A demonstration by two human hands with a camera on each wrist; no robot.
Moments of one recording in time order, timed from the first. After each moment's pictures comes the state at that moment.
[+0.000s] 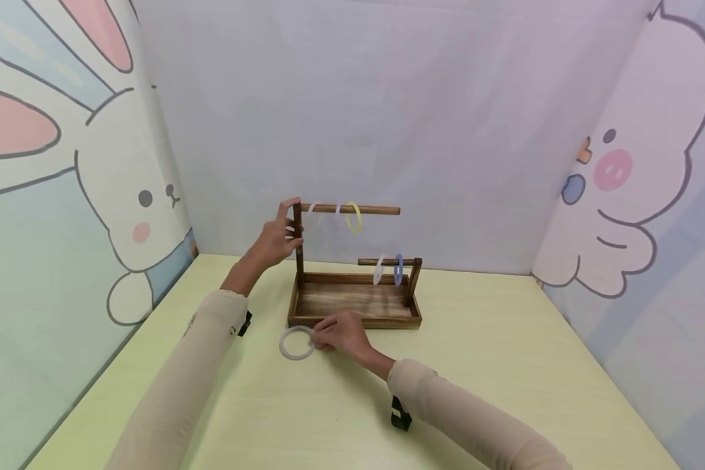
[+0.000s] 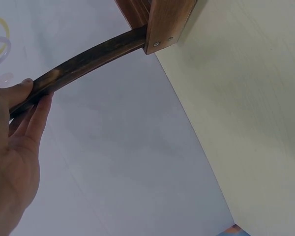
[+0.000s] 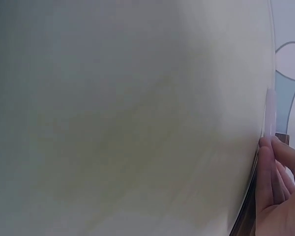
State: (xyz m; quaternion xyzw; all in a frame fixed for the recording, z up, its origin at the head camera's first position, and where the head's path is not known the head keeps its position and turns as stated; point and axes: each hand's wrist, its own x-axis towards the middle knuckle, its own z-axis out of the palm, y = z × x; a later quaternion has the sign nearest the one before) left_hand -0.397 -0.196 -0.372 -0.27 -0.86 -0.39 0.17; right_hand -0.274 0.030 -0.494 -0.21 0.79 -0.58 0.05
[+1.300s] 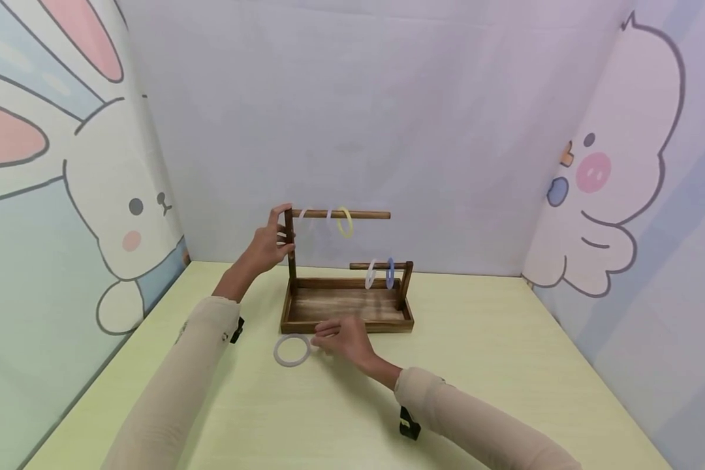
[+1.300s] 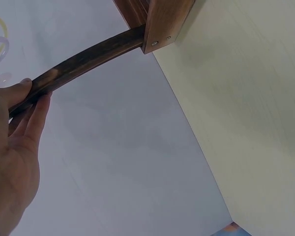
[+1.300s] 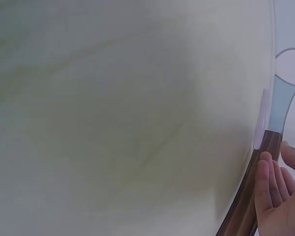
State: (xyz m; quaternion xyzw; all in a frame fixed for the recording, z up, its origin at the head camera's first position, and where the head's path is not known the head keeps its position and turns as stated) left_hand -0.397 -0.195 -0.375 -0.27 -0.86 -0.39 0.17; right_hand -0.263 0.049 -0.489 -0.24 0.82 -0.52 -0.04
